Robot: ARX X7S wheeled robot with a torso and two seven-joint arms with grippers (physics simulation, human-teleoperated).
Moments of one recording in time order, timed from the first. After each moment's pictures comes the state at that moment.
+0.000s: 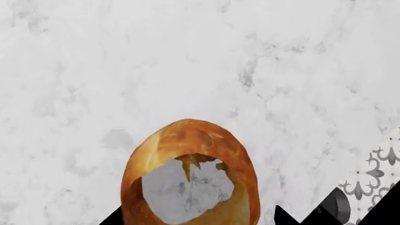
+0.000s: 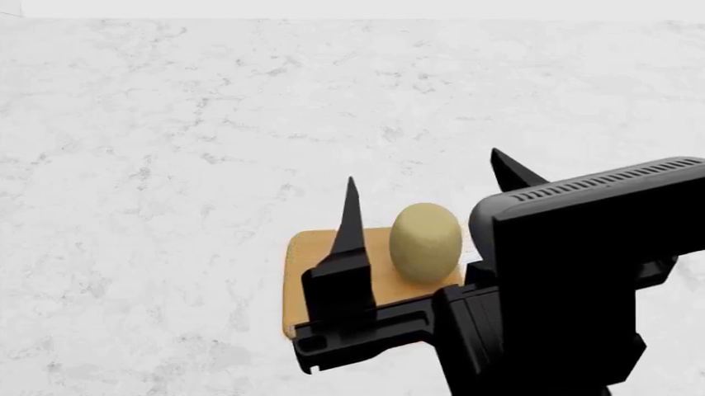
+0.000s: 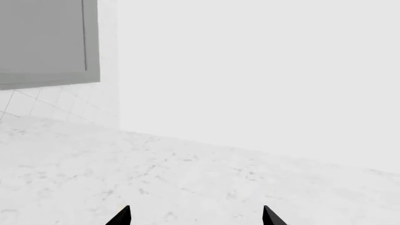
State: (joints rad) left arm -1.49 -1.07 1.42 0.78 -2.49 -0.91 -1.02; right arm 0.82 0.55 -0.04 -0.85 1.60 1.15 1.01
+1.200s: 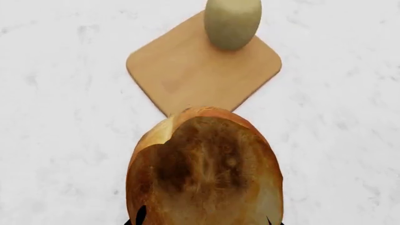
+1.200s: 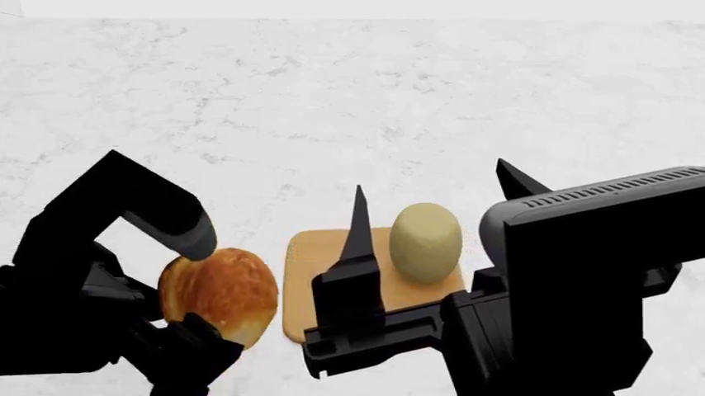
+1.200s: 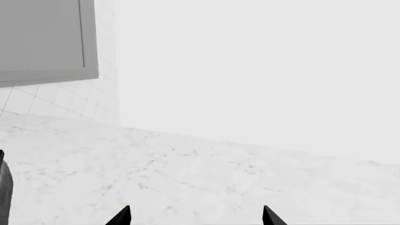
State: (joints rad) left arm -1.60 -0.71 1.31 0.11 -2.12 -0.98 -0.62; right arm 0.79 0.58 -0.05 -0.85 1.60 1.11 0.99
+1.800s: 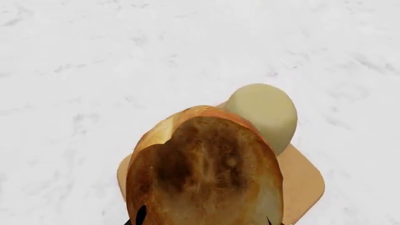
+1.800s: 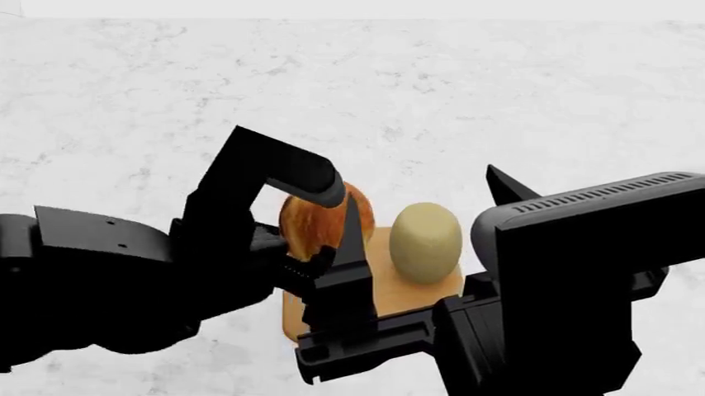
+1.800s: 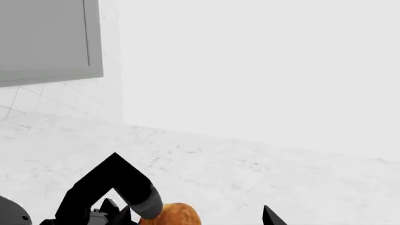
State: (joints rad) left arm -1.42 -0.34 1.34 -0.26 -1.66 -0.62 -0.50; right arm 0.77 0.58 -0.06 -0.85 1.58 1.09 0.97
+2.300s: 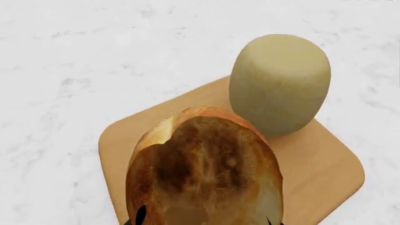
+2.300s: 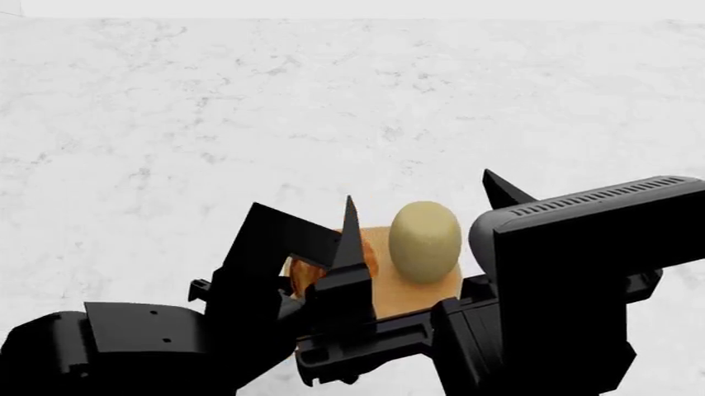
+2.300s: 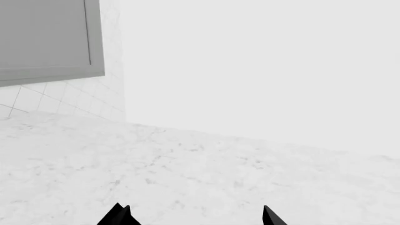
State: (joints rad) left arm -1.21 -0.30 1.37 -0.25 -1.50 -0.43 -0.59; right arm 0.75 0.58 -0.07 -0.85 1.55 1.08 0.94
